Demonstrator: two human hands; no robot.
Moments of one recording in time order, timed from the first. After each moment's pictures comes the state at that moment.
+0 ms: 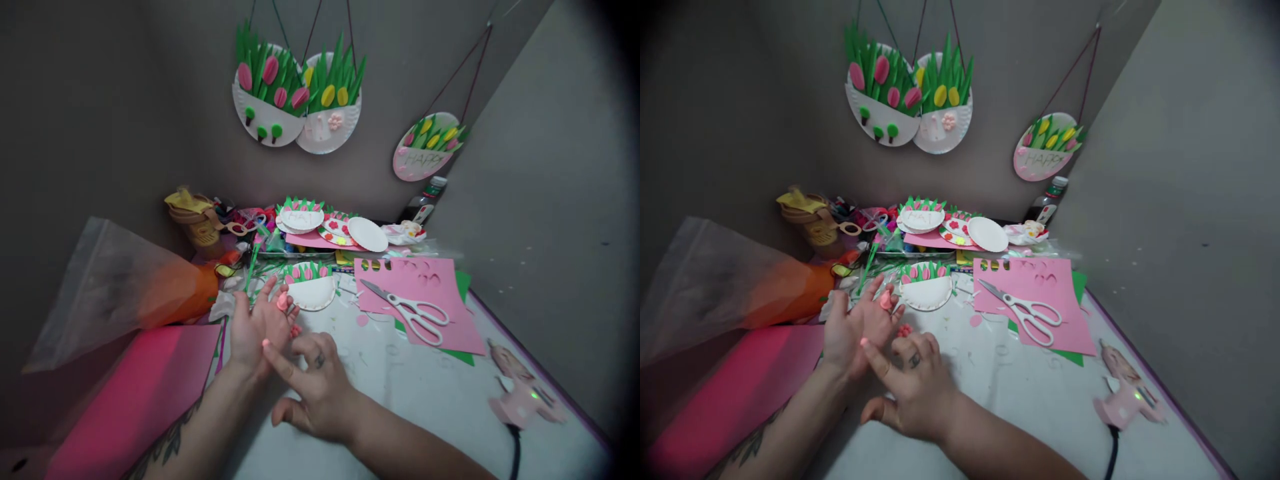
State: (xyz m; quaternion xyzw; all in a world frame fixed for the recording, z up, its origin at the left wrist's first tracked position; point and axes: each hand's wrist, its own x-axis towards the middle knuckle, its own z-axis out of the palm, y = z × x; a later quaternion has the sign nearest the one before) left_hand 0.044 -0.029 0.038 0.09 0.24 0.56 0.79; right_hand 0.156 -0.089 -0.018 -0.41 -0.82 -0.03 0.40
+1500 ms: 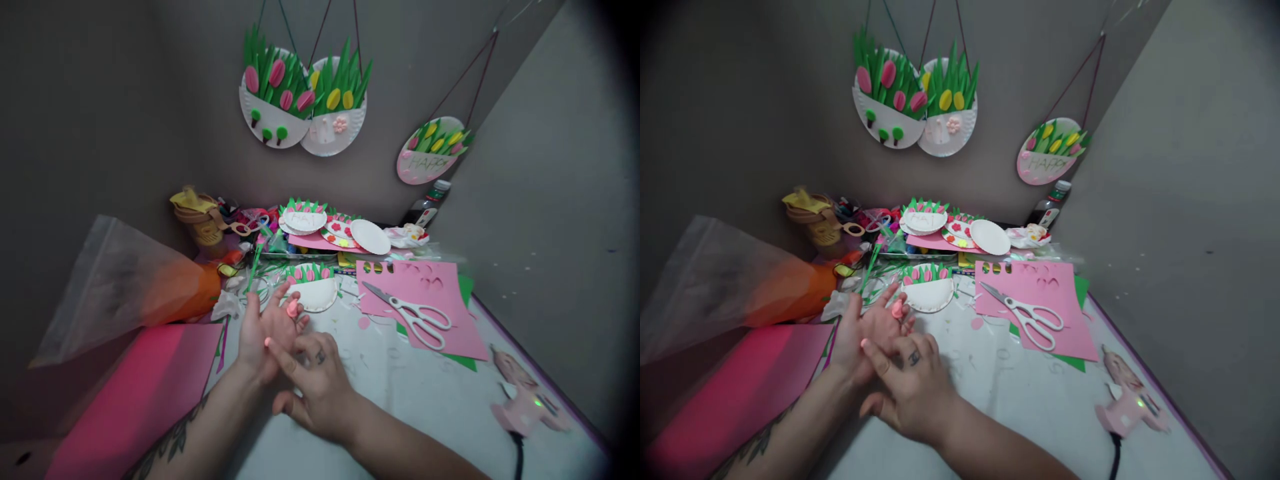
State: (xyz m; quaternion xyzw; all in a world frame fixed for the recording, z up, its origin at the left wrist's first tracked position) left_hand 0.042 -0.029 0.032 0.08 0.23 0.51 0.83; right_hand 0.155 -0.090 -0.018 -0.41 -0.82 -0.01 0.39
